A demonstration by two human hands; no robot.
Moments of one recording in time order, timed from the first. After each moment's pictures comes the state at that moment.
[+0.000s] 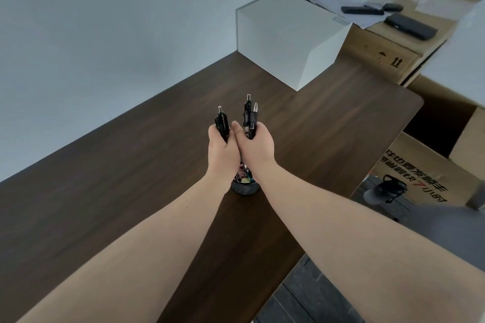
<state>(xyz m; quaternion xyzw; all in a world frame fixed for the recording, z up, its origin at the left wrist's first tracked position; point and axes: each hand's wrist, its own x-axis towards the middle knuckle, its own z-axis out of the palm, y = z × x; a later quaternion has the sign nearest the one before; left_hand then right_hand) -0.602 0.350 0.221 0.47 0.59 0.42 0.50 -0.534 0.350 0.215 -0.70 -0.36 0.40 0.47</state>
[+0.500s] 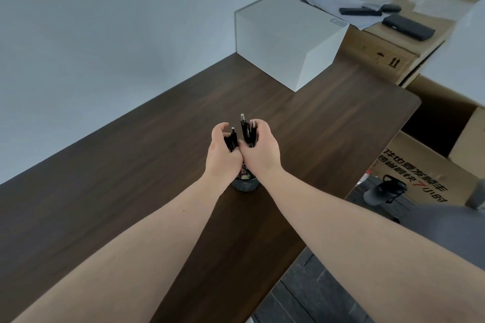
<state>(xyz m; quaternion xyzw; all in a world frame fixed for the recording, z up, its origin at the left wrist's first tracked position) -0.608 0.342 0.224 0.57 0.61 0.31 0.46 -0.517 0.332 0.221 -0.71 -0.46 0.34 0.40</state>
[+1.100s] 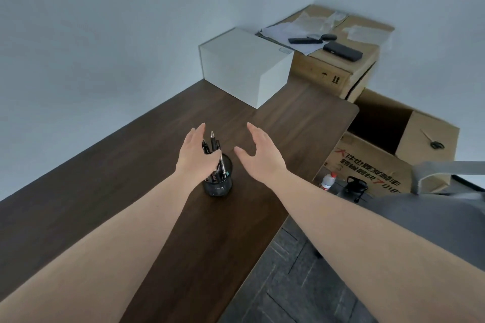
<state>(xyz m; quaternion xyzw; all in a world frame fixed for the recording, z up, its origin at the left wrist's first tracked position) -0.603 0.327 0.271 0.69 0.60 0.21 0.36 -0.454 0.276 0.257 -0.75 -0.53 0.26 0.31</state>
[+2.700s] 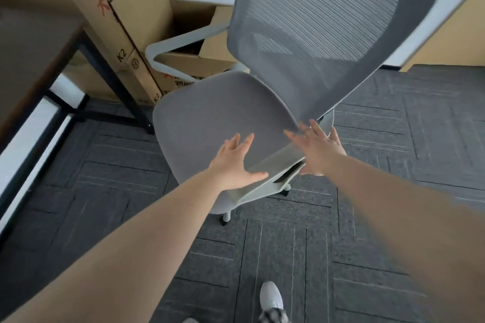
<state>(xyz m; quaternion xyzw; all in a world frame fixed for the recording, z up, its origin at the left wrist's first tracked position) -0.113 -0.251 0.159 0.89 0.24 -0.21 0.32 0.045 -0.409 0.140 -0.88 -0.40 0.21 -0.12</state>
